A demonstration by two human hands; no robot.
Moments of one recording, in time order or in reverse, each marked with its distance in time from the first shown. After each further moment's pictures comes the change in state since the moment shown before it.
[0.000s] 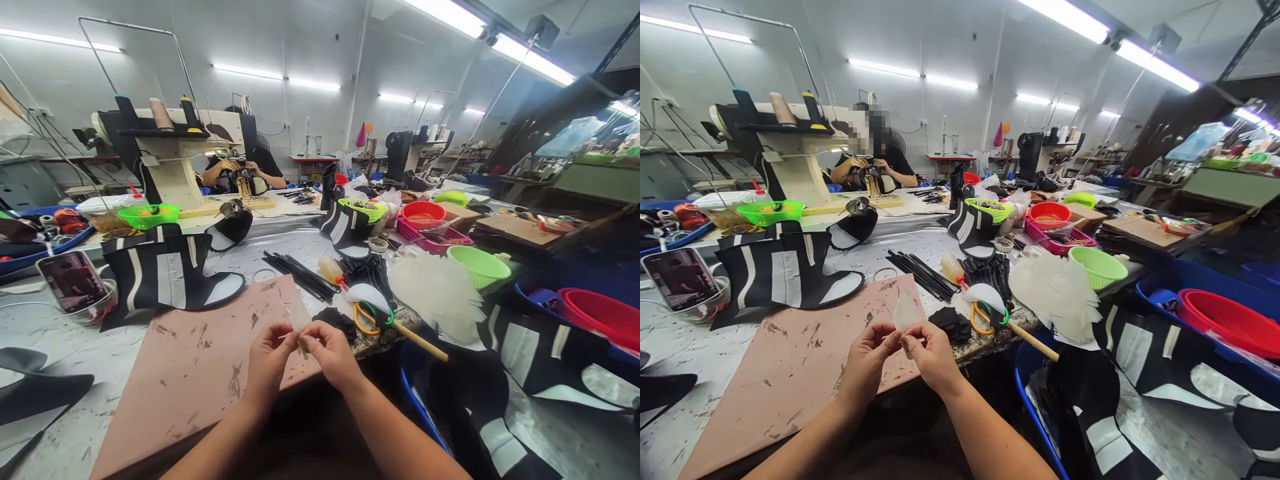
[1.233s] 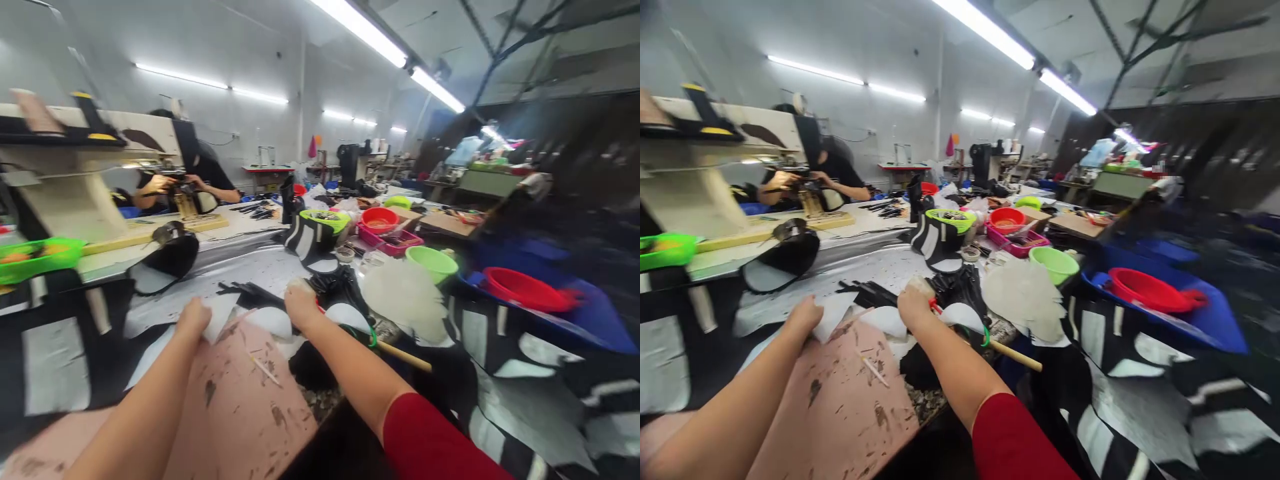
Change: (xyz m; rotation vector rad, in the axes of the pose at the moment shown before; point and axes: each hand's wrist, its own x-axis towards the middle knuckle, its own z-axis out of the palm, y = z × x) left_hand 0.250 0.018 -0.049 1.083 0.193 0.120; right_hand 0.173 0.048 -0.042 -1.397 -0.009 0.013
